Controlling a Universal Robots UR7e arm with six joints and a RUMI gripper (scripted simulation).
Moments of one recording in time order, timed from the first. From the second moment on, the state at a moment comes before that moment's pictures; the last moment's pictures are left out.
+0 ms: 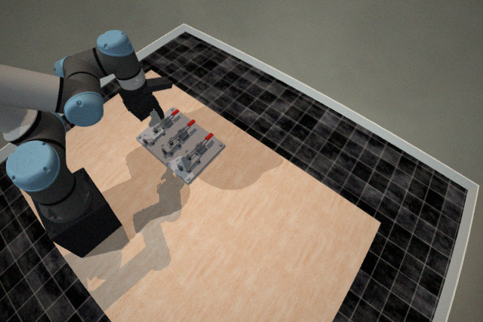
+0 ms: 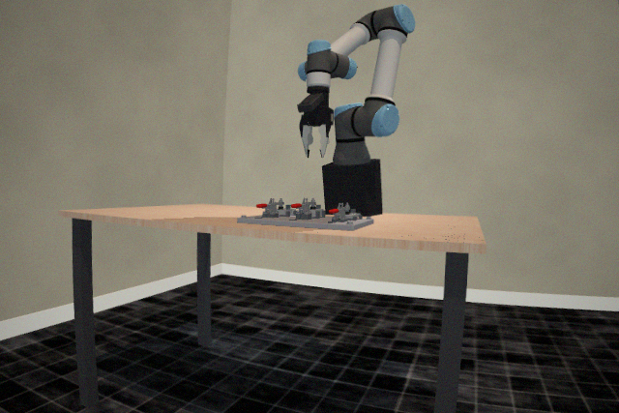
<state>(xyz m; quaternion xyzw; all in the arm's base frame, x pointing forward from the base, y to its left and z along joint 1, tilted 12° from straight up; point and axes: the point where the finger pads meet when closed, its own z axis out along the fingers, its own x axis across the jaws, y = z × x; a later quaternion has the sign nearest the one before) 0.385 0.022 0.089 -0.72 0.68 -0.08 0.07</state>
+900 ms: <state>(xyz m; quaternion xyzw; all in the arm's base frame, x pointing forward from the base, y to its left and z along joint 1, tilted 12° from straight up) 0.433 0.026 0.100 -0.73 0.68 -0.08 0.07</state>
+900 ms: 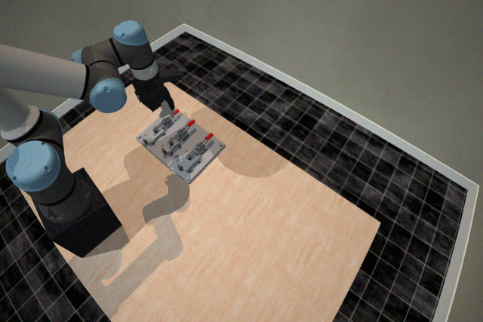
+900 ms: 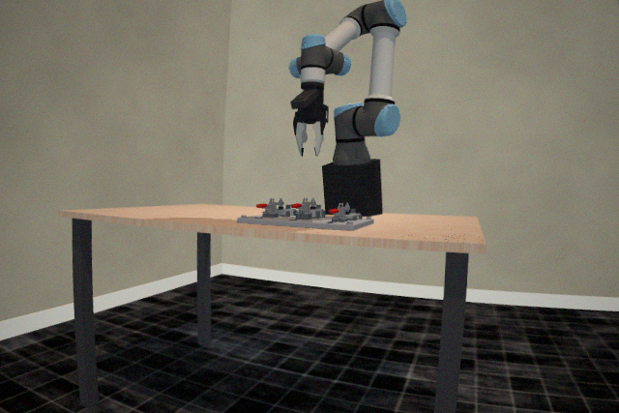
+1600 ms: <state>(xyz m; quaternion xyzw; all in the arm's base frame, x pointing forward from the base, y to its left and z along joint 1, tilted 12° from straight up) 0.507 0.030 0.116 -0.72 0.68 -0.08 0.07</state>
